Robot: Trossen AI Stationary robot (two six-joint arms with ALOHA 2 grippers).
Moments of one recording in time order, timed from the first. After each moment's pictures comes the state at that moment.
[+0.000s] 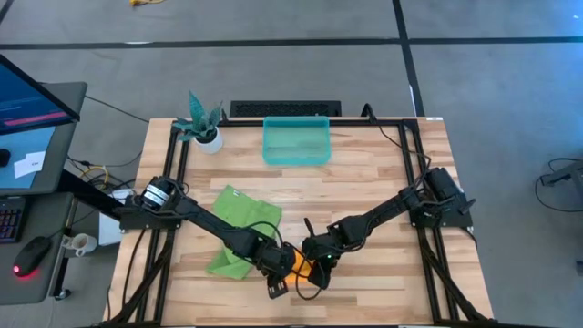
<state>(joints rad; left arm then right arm) -0.45 2.00 1.27 -0.37 0.15 -0.81 0.41 1.95 1.13 -0.27 -0.35 0.86</state>
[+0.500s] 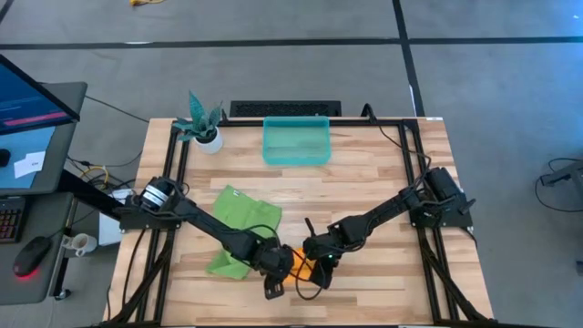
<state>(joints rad) -0.47 2.00 1.27 -0.38 0.06 -0.70 0.41 1.95 1.13 -0.29 -0.37 0.87</state>
